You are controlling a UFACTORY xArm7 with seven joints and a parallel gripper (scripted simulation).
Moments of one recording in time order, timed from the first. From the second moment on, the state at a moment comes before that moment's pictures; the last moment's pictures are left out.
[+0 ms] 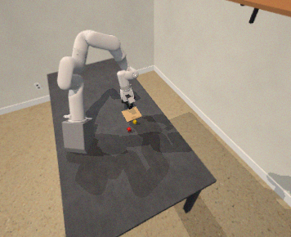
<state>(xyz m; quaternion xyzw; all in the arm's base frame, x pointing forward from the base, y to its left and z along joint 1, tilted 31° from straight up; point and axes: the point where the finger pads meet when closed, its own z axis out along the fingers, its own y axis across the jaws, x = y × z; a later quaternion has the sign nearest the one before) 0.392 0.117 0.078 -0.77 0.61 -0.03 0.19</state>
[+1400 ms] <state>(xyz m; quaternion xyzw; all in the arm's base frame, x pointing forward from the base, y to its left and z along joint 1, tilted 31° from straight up) 0.399 0.106 0.076 -0.74 0.52 0.21 0.37</state>
